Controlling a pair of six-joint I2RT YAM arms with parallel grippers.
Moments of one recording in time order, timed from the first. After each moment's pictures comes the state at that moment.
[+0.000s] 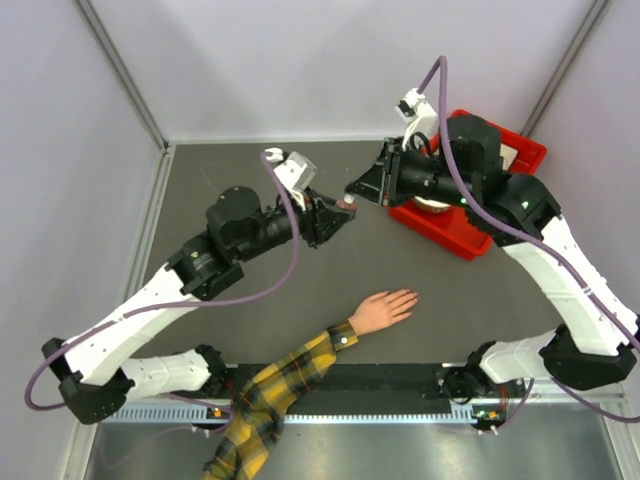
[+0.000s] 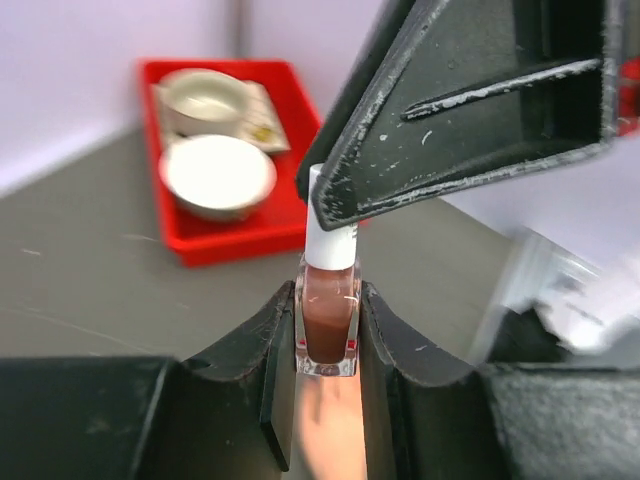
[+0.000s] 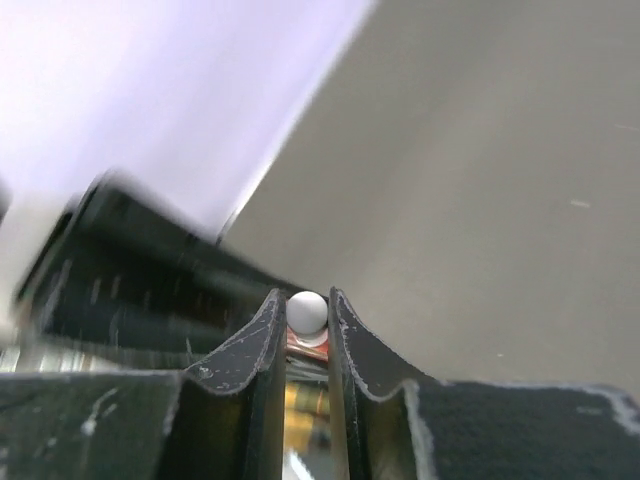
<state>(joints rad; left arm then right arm) -0.86 1.07 1.26 -0.22 0.17 -0.26 0.76 1.32 1.83 -0.81 -0.28 0.48</state>
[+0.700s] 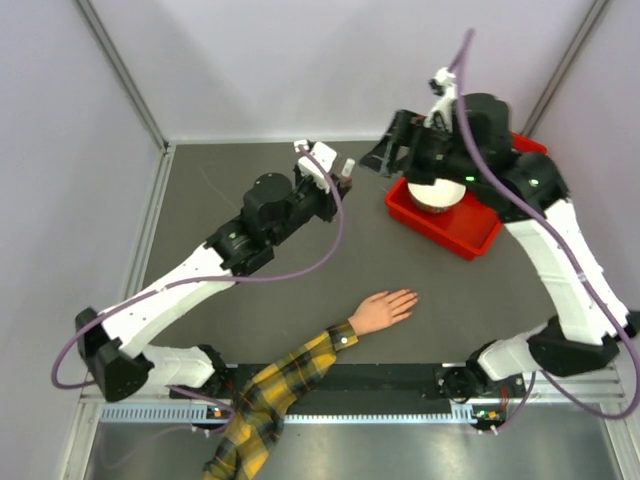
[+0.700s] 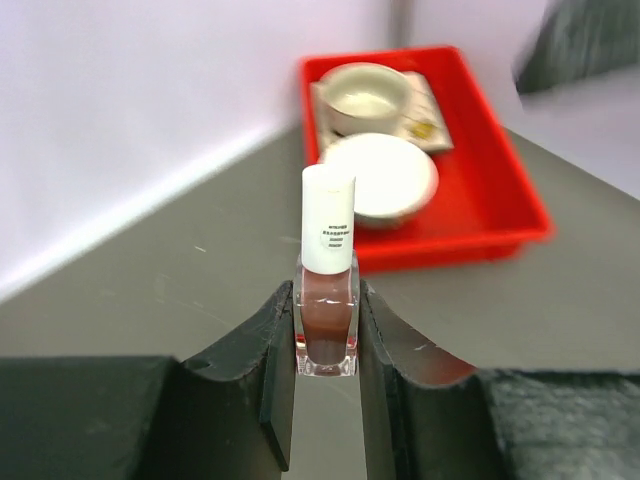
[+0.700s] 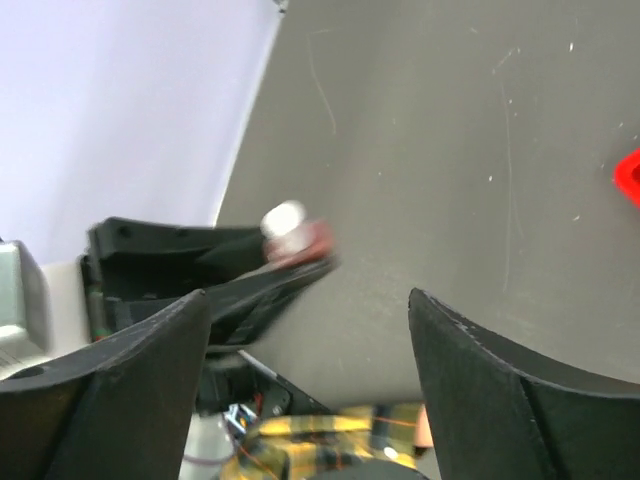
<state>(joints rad) -0.84 1.28 1.23 0.01 -0.13 0.03 0.67 1.44 2.01 -0.98 -0.01 0.65</state>
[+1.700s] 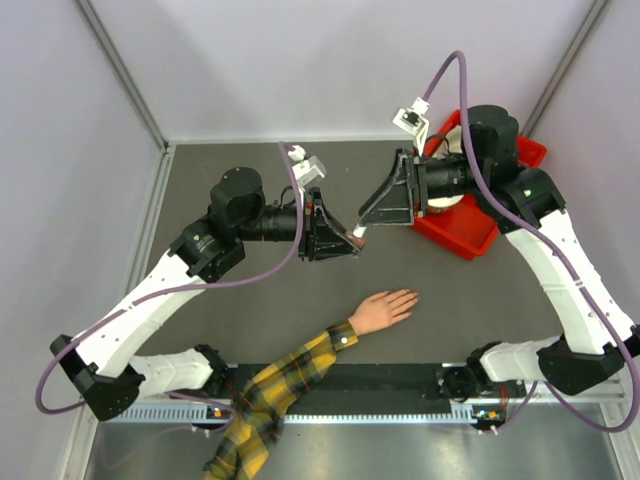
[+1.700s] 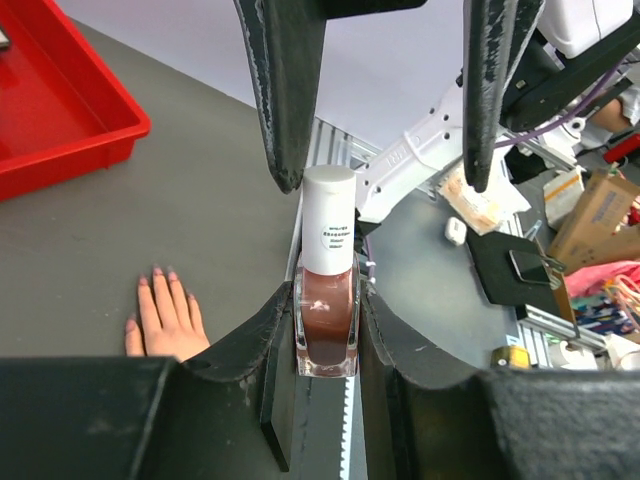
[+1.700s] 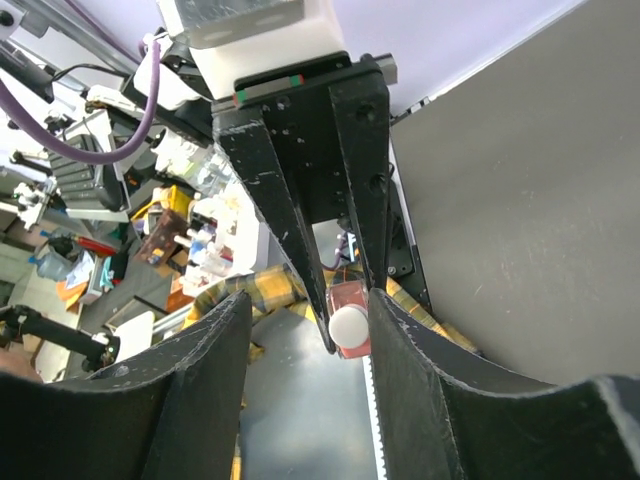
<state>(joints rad) -0.74 1.14 1.29 -0.27 0.78 -0.41 0.53 1.30 1.71 -0.71 -1.06 0.40</state>
